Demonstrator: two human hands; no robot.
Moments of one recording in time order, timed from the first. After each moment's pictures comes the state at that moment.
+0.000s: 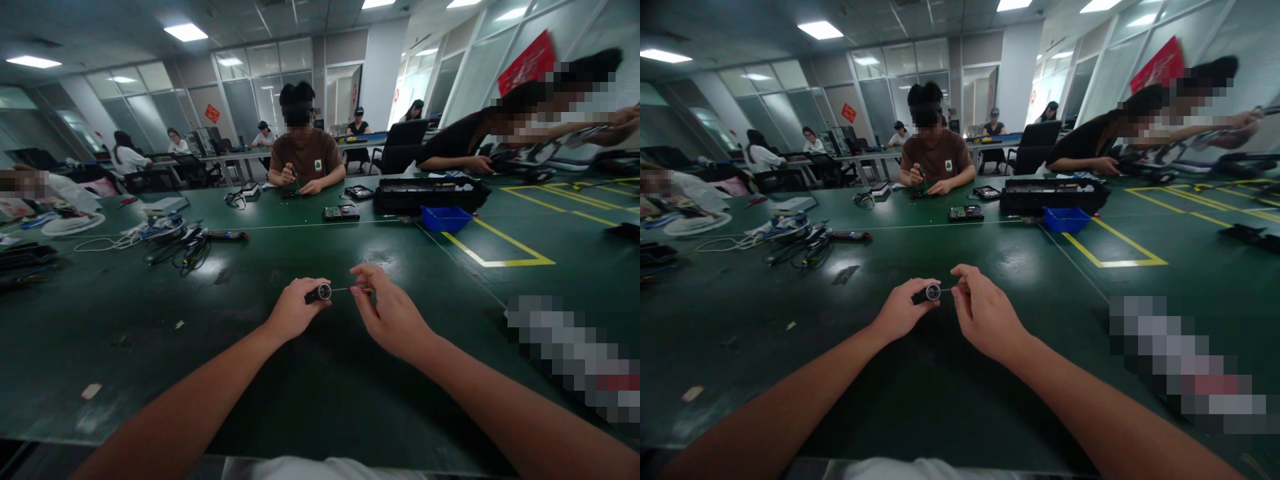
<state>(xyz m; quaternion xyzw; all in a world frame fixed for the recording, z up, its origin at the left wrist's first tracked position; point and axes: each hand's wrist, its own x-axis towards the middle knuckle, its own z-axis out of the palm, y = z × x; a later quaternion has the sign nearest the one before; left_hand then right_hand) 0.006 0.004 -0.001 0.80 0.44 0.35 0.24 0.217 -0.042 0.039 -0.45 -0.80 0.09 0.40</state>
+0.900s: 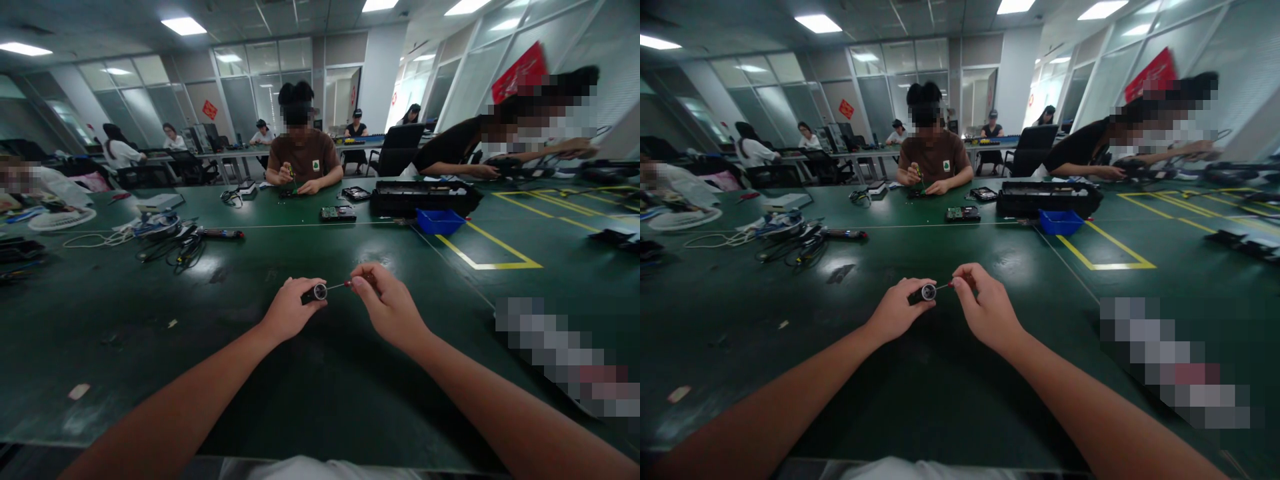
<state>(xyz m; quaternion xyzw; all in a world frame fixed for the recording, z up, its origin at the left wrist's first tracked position) 0.007 0.001 0.001 0.79 0.46 0.33 0.22 0.220 -0.035 0.040 -0.47 -0.72 0.22 0.46</state>
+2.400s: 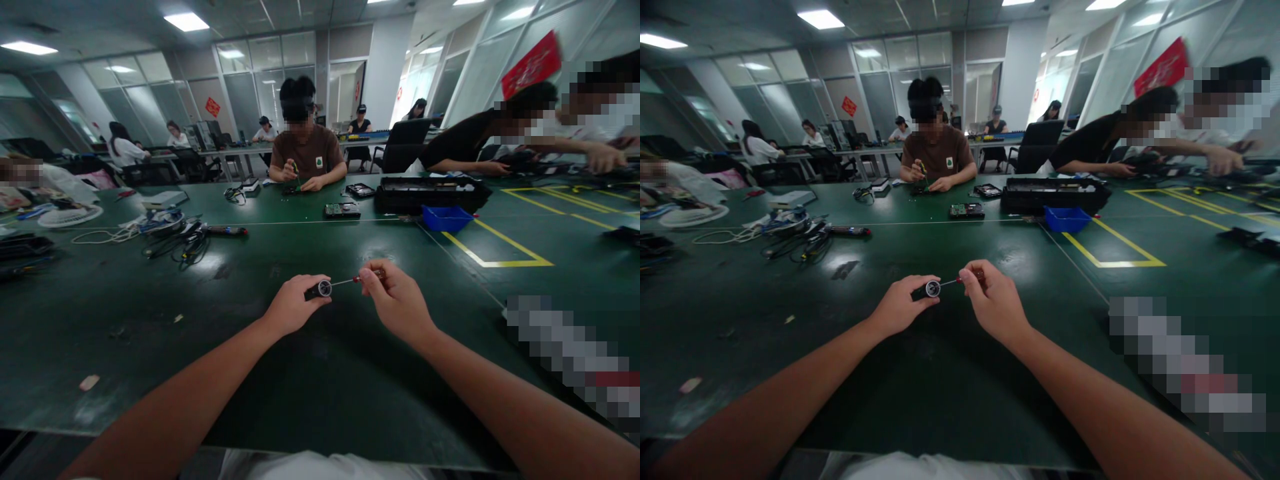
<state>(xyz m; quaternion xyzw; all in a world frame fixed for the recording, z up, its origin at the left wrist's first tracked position) 0.002 0.003 0.002 0.82 0.44 0.32 0.20 0.222 -0.031 0.038 -0.52 -0.70 0.20 0.45</state>
